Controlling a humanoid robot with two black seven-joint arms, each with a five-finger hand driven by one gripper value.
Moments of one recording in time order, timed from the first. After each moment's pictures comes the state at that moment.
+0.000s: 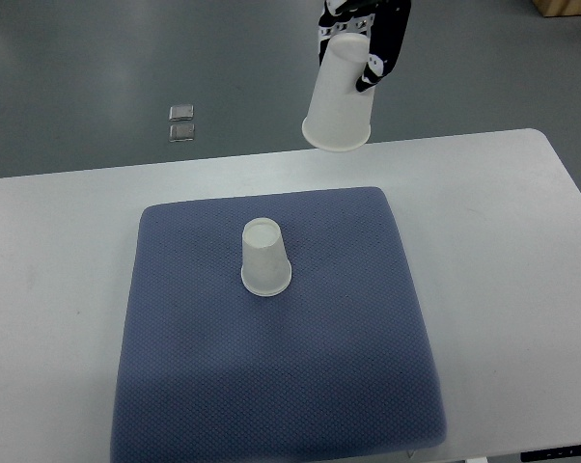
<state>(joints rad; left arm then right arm) -0.04 0.00 0.06 -0.17 0.12 -0.10 0.14 2.27 -0.28 -0.75 1.12 -0.40 0.61 0.00</state>
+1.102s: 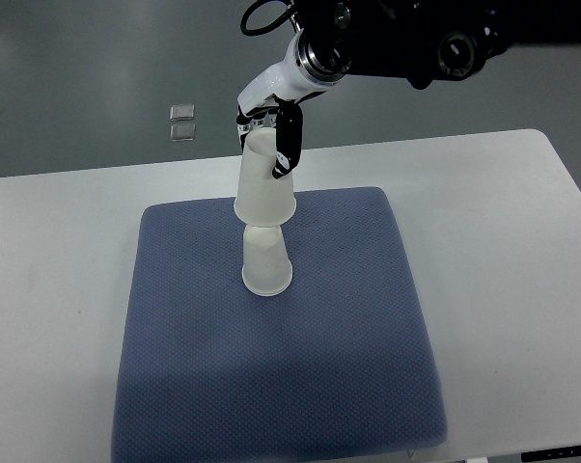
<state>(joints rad) -0.04 0.00 0.06 -0.17 0.12 -0.10 0.14 2.16 0.00 -0.83 1.09 -0.24 0.41 -0.02</state>
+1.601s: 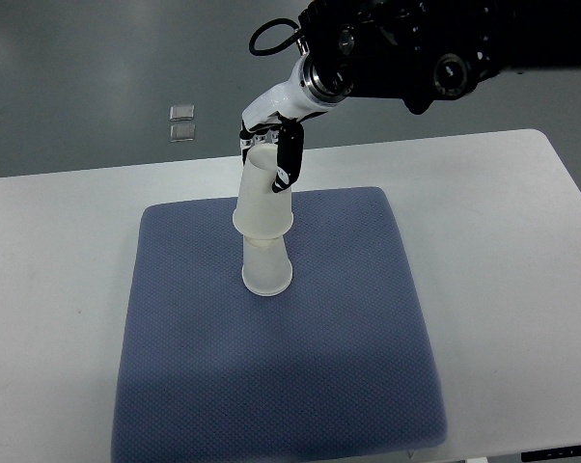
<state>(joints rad) -0.04 0.00 0.06 -0.17 0.12 -0.10 0.14 2.10 0.00 -0.83 1.10 -0.22 0.36 -0.02</state>
